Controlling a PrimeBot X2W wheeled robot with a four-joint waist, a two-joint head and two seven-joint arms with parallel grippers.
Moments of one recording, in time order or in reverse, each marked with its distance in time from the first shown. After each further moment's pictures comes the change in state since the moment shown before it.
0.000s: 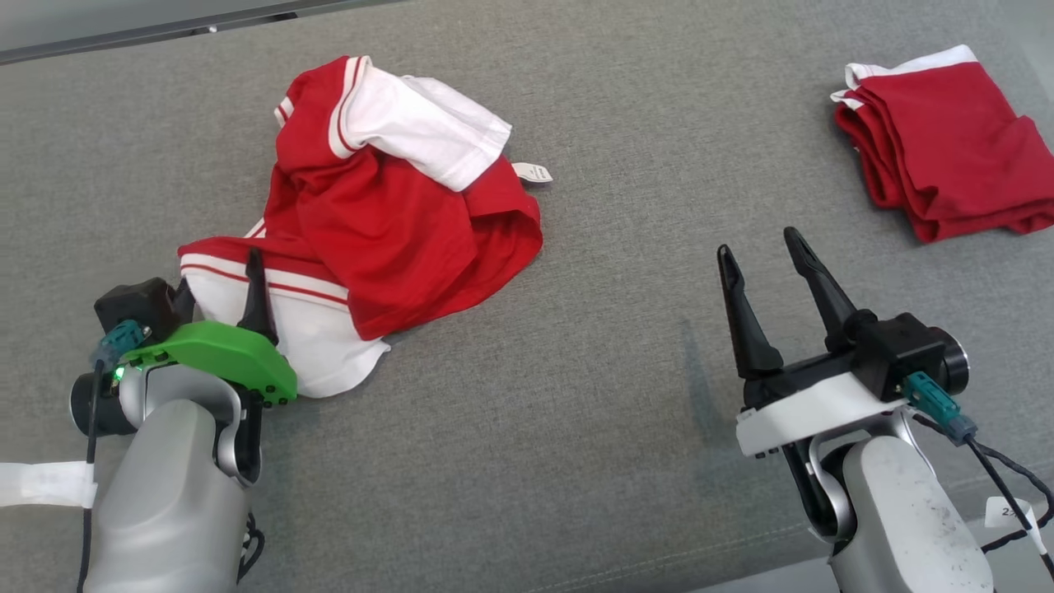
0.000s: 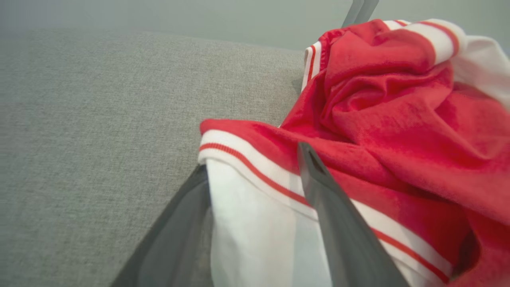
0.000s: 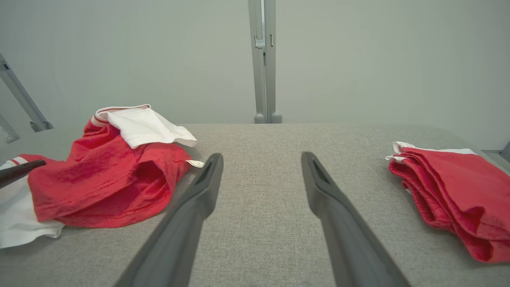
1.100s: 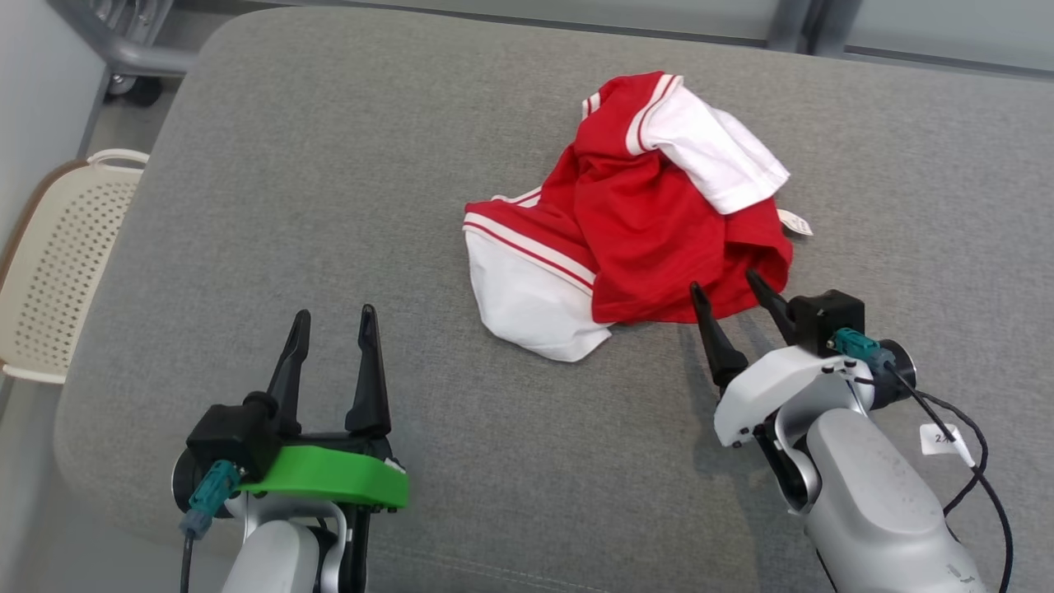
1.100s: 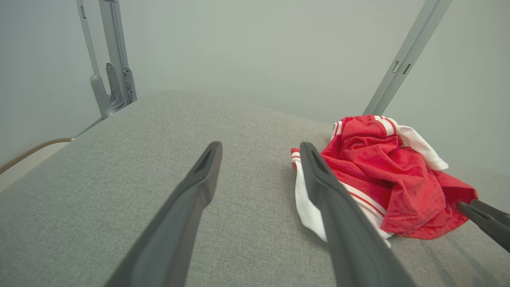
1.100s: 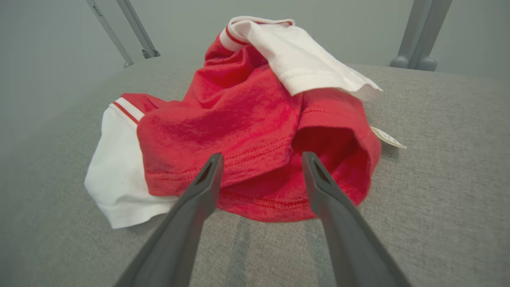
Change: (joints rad) left arm 0.439 -0.115 -0.041 -0.662 0.083 0.036 -0.004; right arm -0.196 0.000 0.062 0.479 0.066 0.000 0.033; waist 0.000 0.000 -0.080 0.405
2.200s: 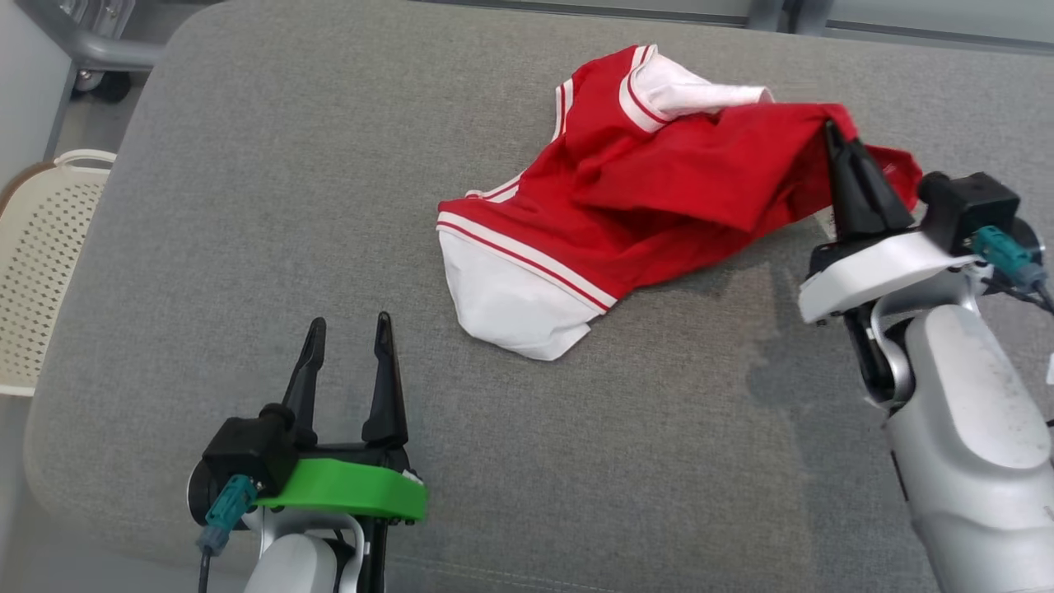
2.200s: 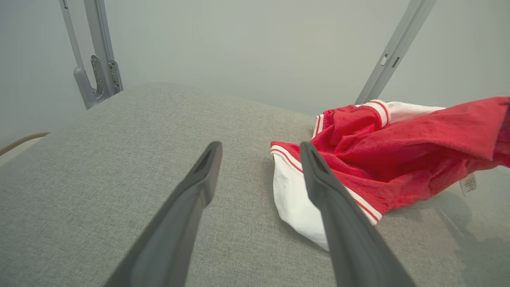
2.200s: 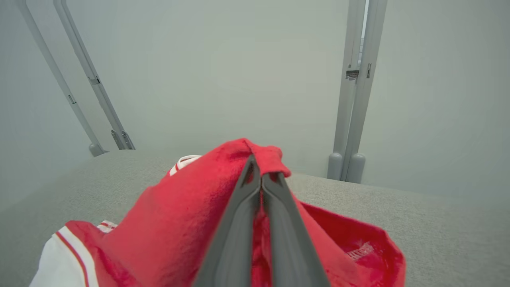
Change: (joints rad) left arm 0.038 -0.001 -0.063 -0.079 -0.012 0.065 0.000; right arm -0.104 -0.090 -0.137 -0.218 -0.007 0.000 -0.006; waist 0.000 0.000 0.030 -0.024
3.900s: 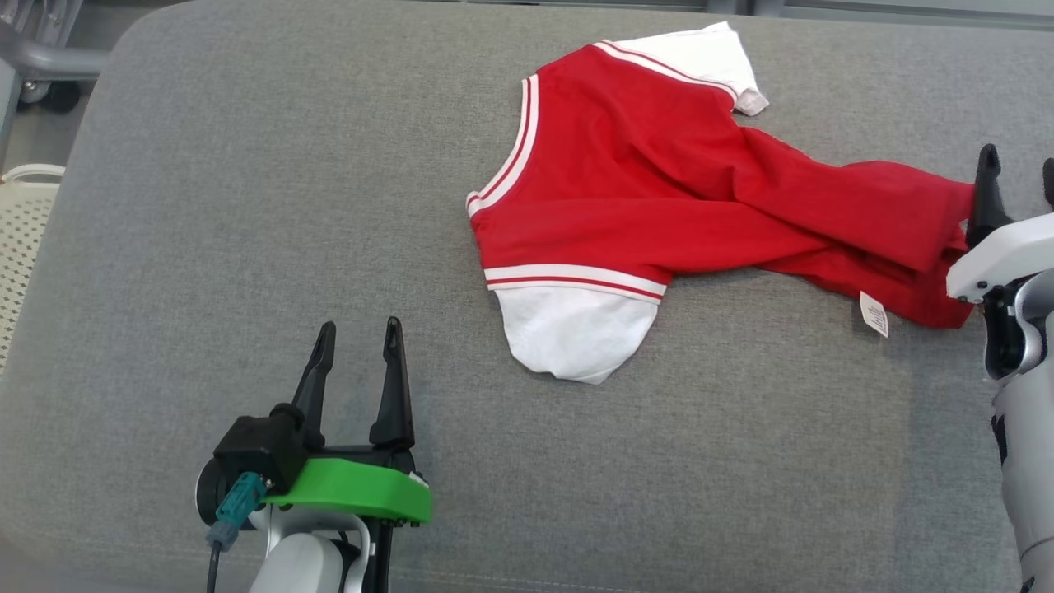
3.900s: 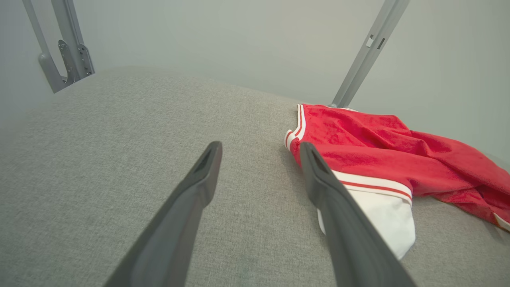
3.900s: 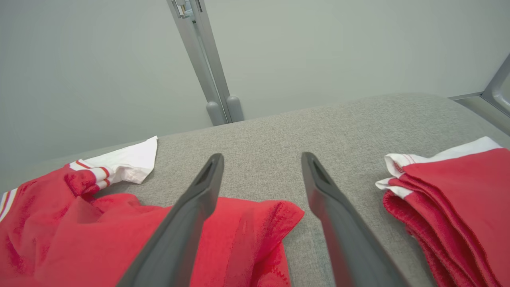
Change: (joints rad) left arm -0.009 0.000 -0.016 0.030 -0.006 -0.004 0.000; right arm -0.150 -0.097 -0.356 0.397 0.010 0.000 0.068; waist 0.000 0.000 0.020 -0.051
